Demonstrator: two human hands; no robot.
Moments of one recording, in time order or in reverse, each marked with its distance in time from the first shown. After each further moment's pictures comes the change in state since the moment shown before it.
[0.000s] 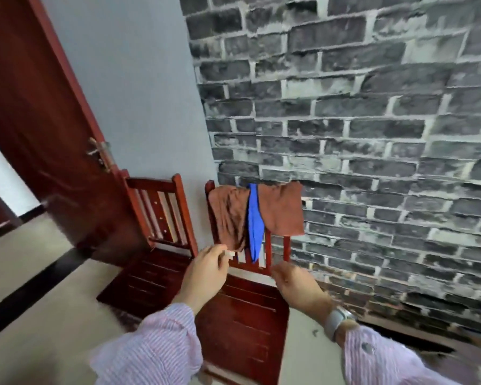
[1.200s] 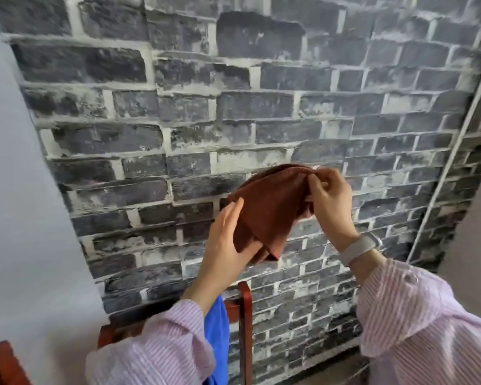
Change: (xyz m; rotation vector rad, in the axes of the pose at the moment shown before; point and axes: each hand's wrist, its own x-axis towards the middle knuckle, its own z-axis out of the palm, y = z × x) left_hand 0.362 0.078 0.009 -0.787 -0.158 0.867; right_hand 0.252 -0.070 -0.212 0.140 1.380 0.187
